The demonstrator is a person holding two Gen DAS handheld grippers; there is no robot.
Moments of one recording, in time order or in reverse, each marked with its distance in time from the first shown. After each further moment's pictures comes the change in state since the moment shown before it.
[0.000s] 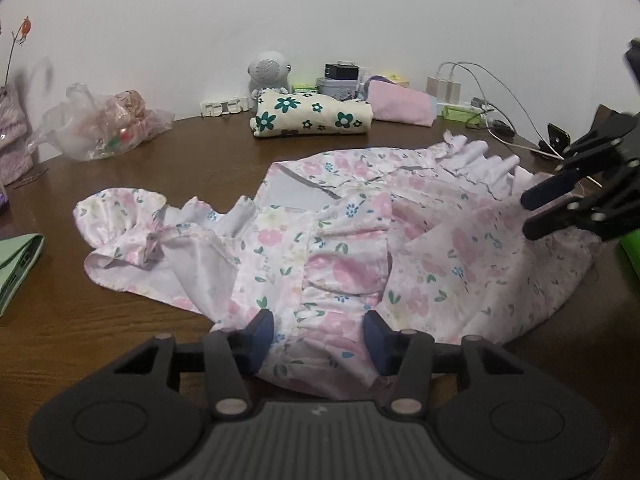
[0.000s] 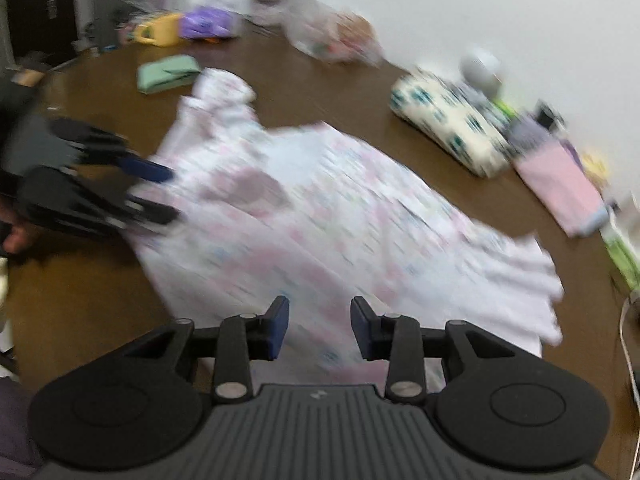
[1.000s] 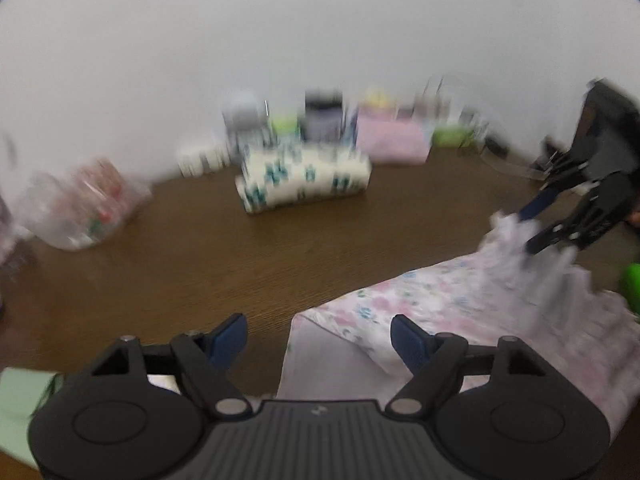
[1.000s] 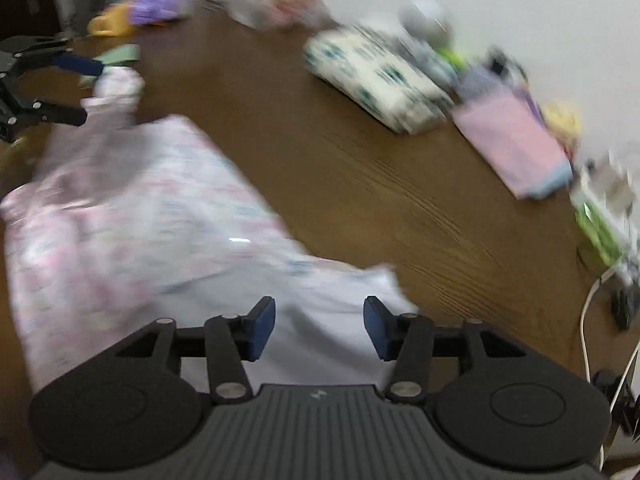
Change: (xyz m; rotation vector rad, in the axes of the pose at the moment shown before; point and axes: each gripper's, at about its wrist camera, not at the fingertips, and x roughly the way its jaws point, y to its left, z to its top) left arm 0.048 0.017 0.140 0.111 0.088 -0.031; right arm 0.033 -0.150 0.010 0.050 0.124 0.019
